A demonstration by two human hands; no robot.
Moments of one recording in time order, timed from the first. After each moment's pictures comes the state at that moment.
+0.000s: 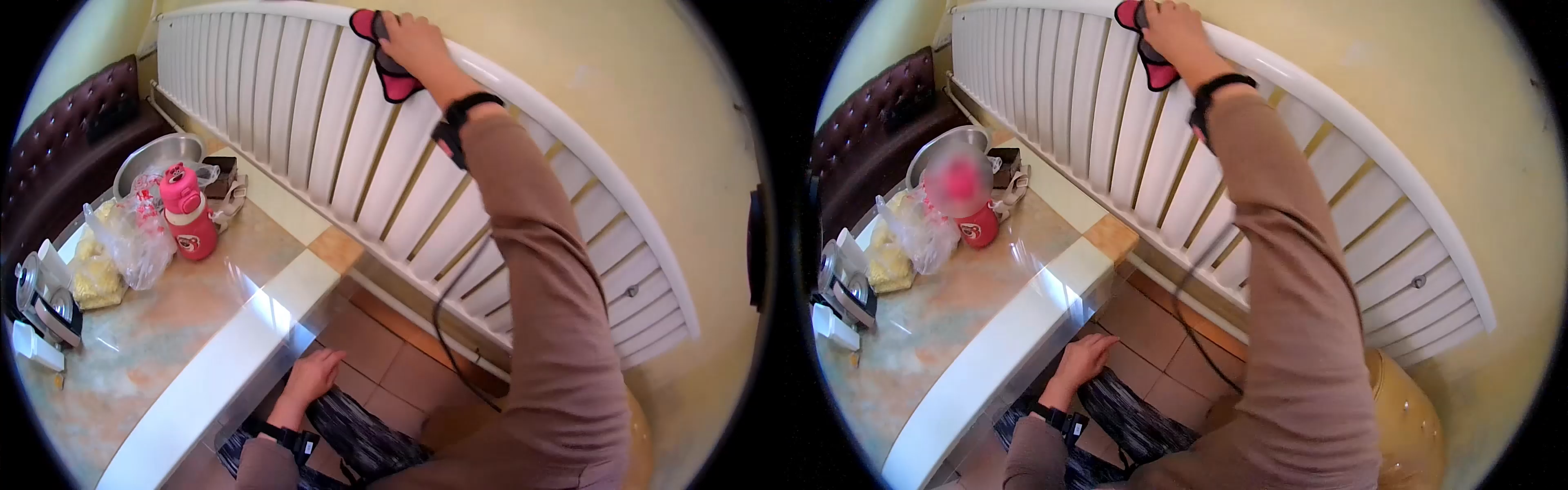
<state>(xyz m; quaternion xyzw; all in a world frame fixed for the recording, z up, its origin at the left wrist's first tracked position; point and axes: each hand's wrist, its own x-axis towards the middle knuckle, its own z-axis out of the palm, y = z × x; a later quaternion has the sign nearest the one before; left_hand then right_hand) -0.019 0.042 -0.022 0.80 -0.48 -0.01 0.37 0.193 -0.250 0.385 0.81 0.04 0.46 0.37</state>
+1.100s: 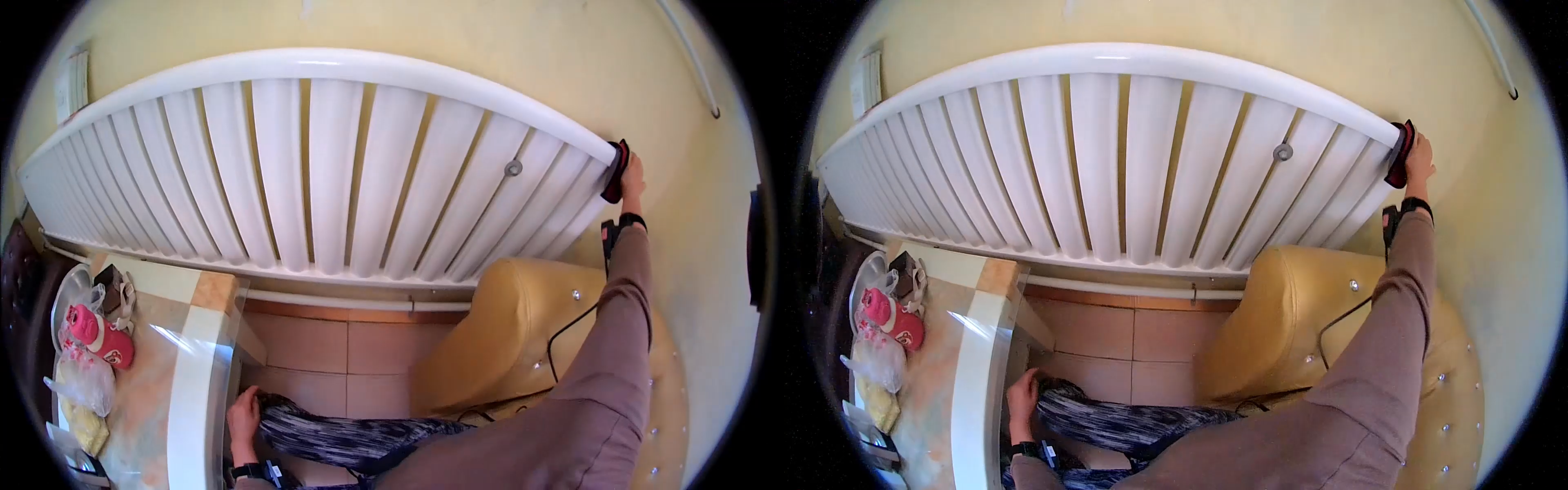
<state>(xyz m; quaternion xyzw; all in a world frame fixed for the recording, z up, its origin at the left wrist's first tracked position) -0.007 0.062 -0.055 0.83 -0.48 -0.05 0.28 -0.639 -0.544 0.371 0.59 -0.66 0.38 0.26</state>
